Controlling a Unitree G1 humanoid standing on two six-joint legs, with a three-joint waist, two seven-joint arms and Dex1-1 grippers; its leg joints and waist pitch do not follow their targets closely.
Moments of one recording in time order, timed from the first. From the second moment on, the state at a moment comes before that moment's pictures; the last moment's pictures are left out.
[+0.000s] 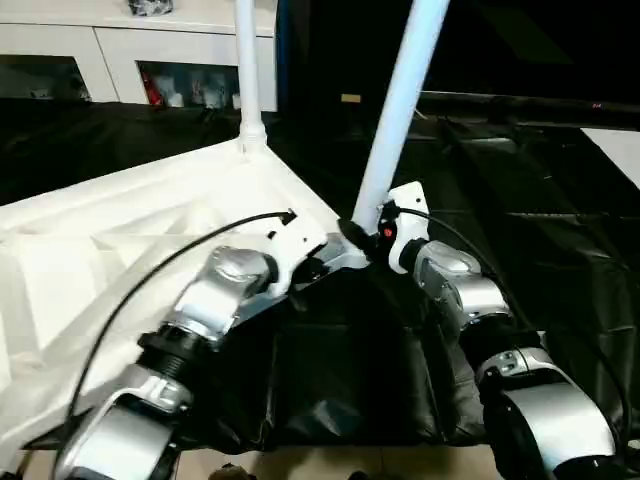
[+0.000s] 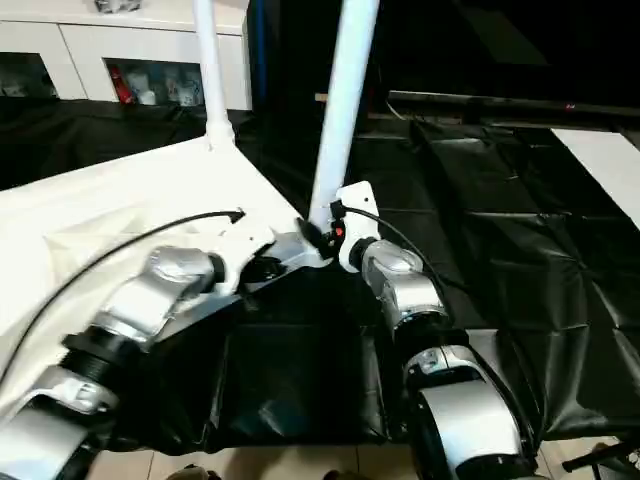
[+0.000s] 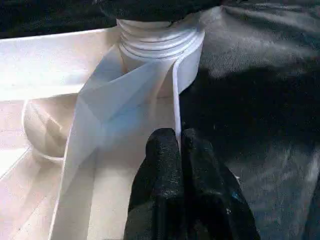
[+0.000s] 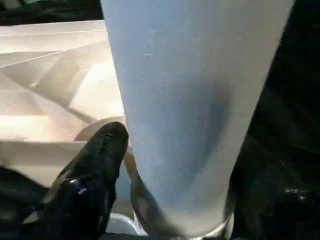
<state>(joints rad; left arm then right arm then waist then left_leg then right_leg) -0.63 0.28 -0.31 0.46 0.09 0.39 -0.81 -0.73 -0.10 0.03 0.88 0.16 0.05 0.62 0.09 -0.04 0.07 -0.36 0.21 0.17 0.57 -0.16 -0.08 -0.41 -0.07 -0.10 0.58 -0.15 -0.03</state>
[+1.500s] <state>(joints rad) -0.60 0.42 -0.35 0.49 0.02 0.14 -1.21 -0.47 -0.28 0.17 0.51 0.16 0.19 1.04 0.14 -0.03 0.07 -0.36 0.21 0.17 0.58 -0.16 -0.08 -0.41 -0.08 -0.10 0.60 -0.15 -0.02</state>
